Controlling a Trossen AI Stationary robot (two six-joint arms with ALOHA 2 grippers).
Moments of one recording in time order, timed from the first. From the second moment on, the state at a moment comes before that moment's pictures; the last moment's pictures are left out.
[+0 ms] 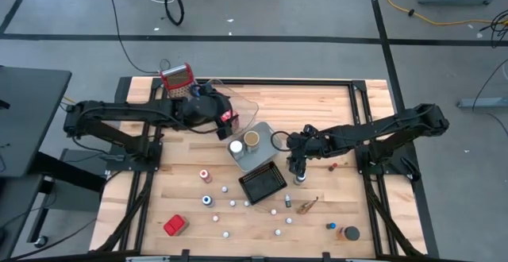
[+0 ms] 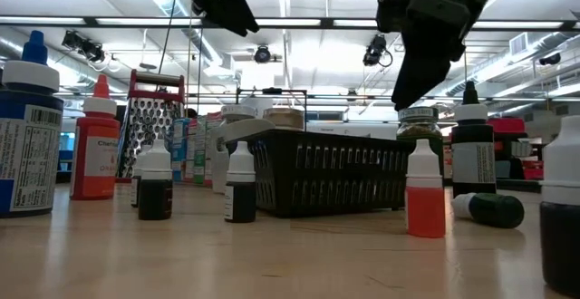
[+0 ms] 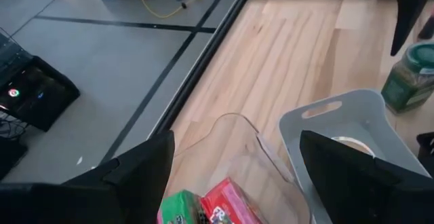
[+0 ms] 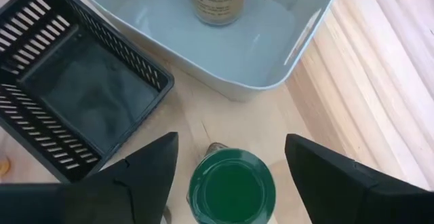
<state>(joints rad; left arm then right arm) 0.06 1.27 1.14 -0.49 -0.53 0.00 0.17 1.42 0.97 -0.64 0.27 0.46</state>
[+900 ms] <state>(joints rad) 0.06 1.28 1.14 -0.48 -0.53 -0.05 0.18 1.41 0.80 -0.49 0.27 0.52</state>
